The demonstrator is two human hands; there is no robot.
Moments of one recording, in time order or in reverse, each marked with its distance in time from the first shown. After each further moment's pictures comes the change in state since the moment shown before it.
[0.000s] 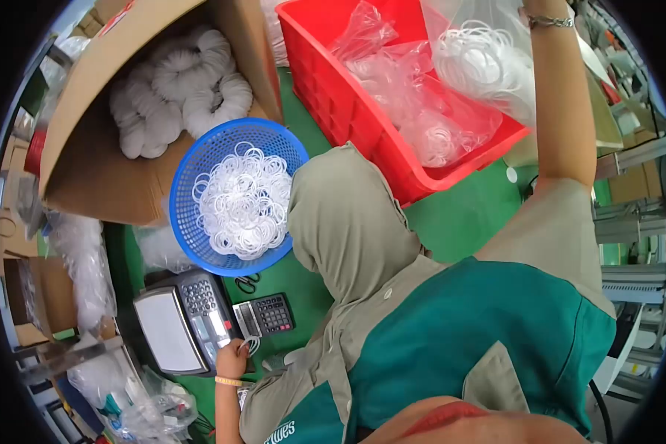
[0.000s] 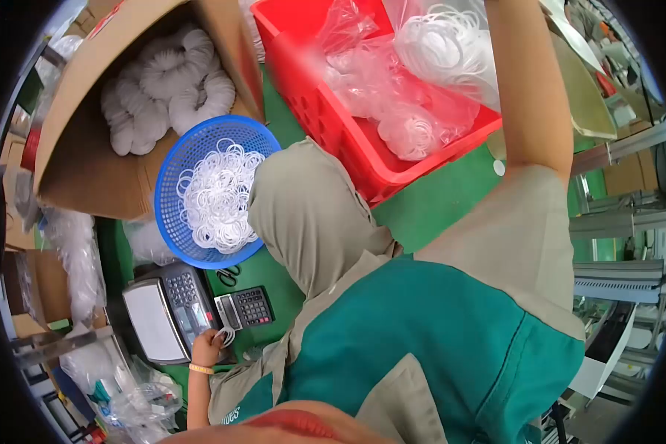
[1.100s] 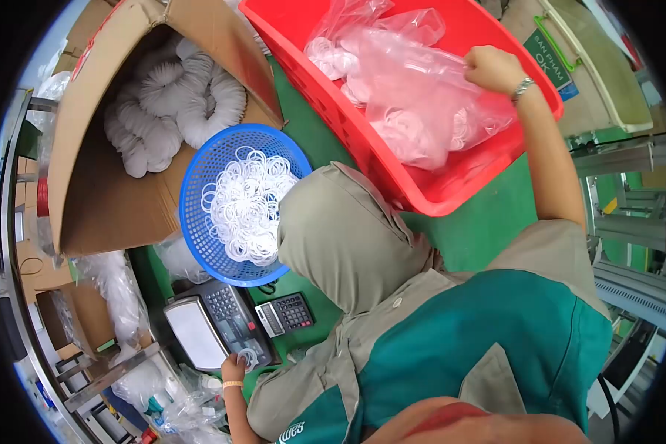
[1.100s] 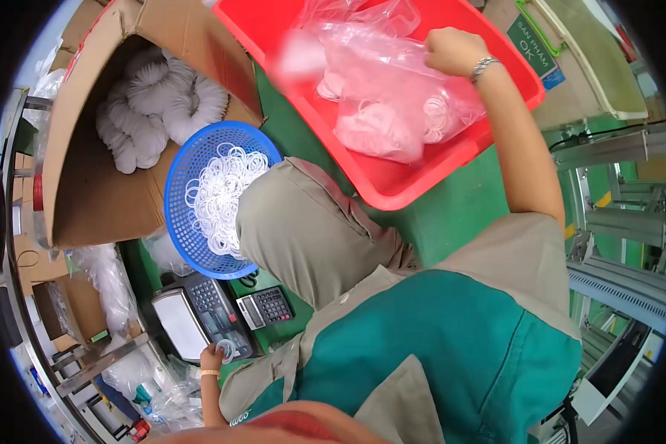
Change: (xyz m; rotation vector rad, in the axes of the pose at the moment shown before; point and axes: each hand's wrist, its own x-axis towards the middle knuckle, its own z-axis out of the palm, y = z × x) left_hand -0.003 -0.075 -0.027 0.190 0.027 -0.298; right_hand -0.183 0.070 0.010 -1.187 -0.983 0.725
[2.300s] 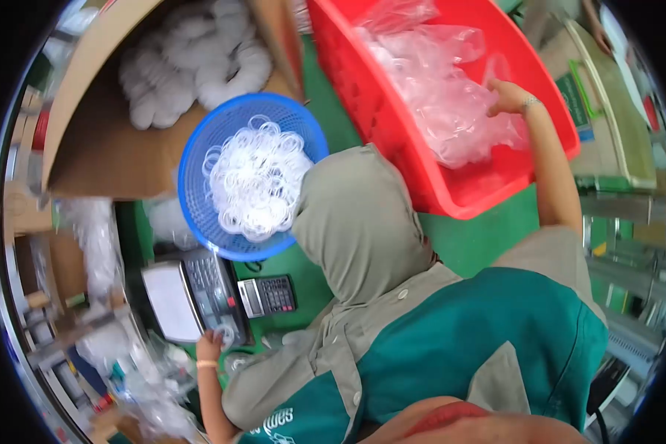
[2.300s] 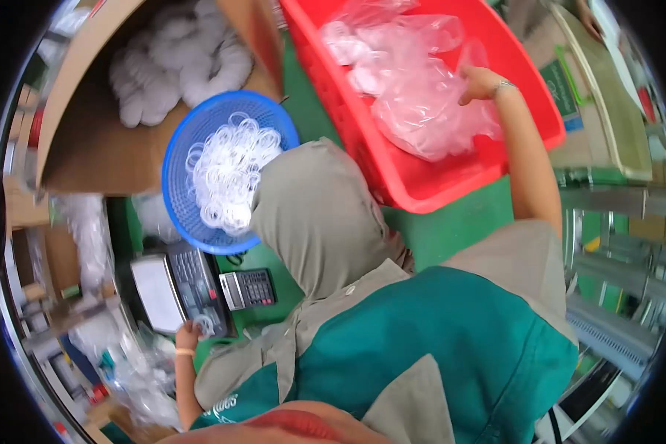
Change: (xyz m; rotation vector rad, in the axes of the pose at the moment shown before) left_hand -0.011 0.007 0.003 -0.082 0.080 -0.022; right_hand 0.060 0.036 0.065 0.123 -0.234 -0.155
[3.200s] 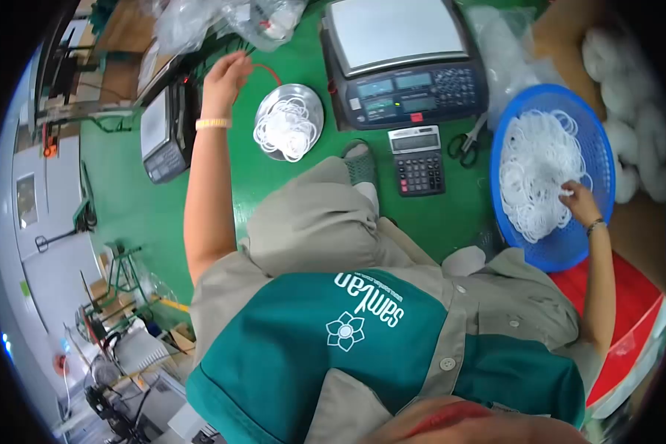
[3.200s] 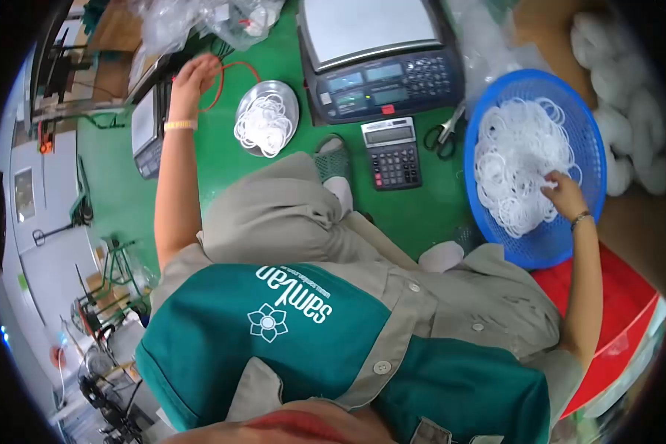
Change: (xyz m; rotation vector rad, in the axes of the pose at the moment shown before) left_hand -0.161 -0.127 0.008 -1.241 1.109 -0.680; right_hand 0.103 -0.506 0.123 -0.326 -0.406 -1.112
